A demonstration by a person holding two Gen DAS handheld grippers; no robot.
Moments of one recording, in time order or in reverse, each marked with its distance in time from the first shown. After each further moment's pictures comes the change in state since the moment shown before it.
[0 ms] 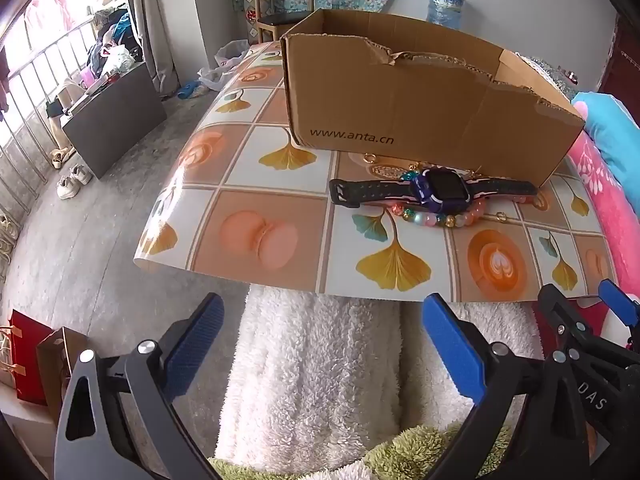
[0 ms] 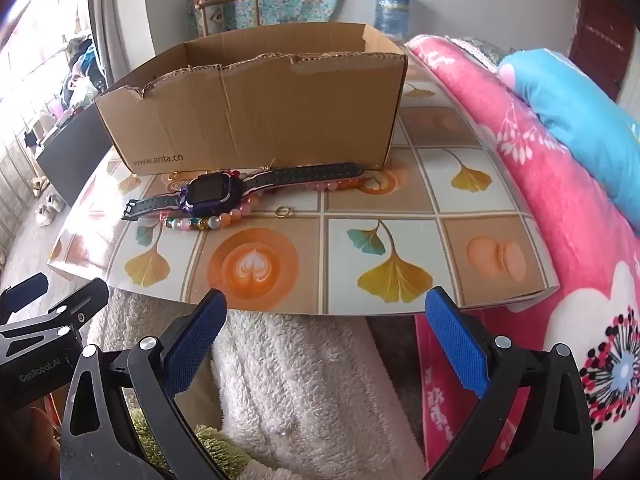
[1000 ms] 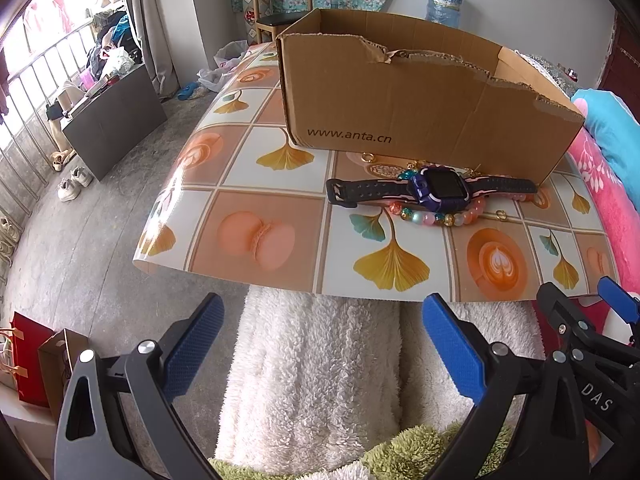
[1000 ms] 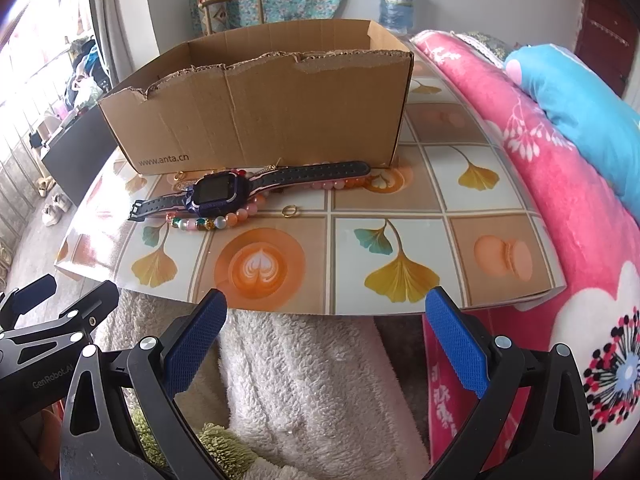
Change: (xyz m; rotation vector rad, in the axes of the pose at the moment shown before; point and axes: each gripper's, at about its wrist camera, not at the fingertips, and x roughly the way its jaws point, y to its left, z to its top) left arm 0.000 -0.001 0.002 0.003 0.004 0.005; right arm 0.003 0.000 0.004 -0.002 0.026 0.024
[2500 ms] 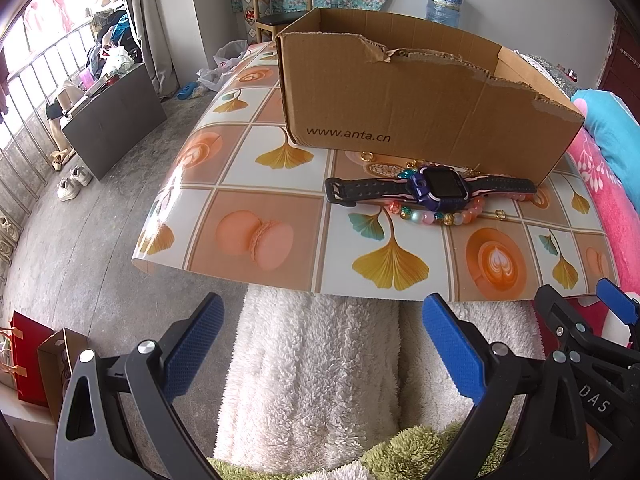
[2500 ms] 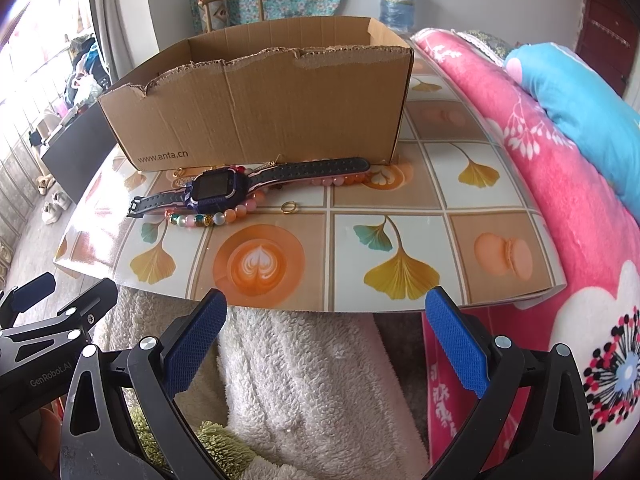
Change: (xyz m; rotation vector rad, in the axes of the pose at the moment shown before) left arm 0.001 -0.002 -0.003 0.004 -0.002 0.000; right arm -0.001 -0.001 -0.002 0.001 0.006 -0.002
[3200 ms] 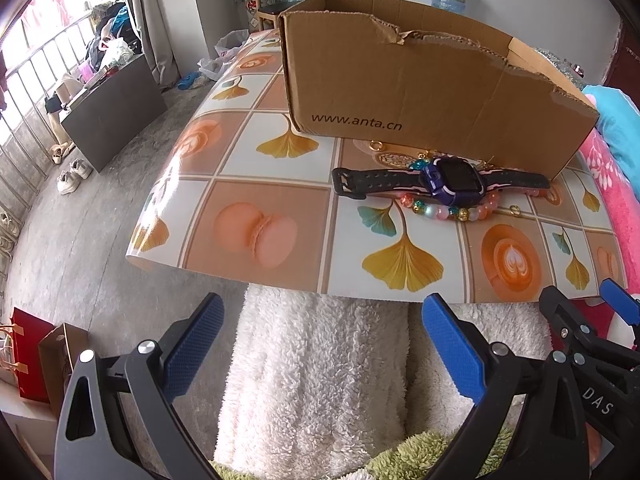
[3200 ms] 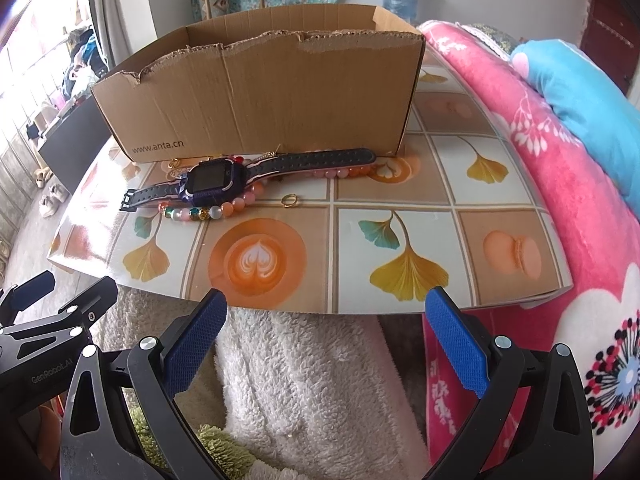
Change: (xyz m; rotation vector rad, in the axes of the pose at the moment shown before) left arm 0.017 0.005 0.002 -0.008 0.044 0.007; right arm 0.015 0.004 0.005 -0.015 0.045 -0.009
